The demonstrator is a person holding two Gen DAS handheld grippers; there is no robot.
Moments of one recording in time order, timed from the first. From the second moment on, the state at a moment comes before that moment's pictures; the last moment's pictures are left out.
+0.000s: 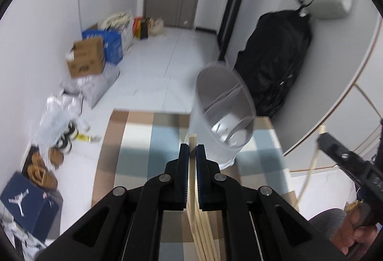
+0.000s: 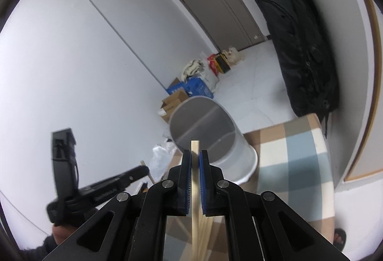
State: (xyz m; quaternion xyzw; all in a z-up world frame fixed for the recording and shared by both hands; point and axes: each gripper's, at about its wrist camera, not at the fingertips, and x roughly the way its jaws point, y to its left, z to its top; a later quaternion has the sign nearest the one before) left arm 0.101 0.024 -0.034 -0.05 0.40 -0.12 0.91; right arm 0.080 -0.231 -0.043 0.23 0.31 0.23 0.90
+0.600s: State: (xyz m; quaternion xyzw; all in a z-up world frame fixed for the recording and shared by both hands) left arm 0.127 0.035 0.055 -0.07 0.29 -0.15 0.94; right arm 0.143 -0.197 0.055 0.17 0.21 0.26 0.93
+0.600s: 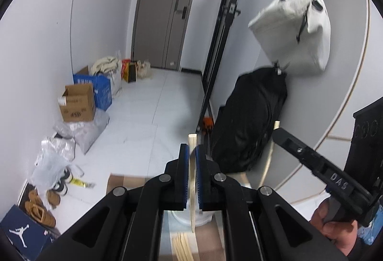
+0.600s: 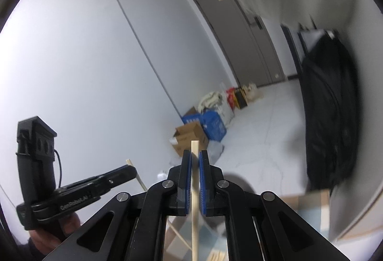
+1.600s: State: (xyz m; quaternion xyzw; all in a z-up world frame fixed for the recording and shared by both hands) left arm 0.199 0.027 0.027 -0.08 0.27 -0.16 0.95; right arm 0.259 -0.153 0.011 0.12 0.14 0.23 0.96
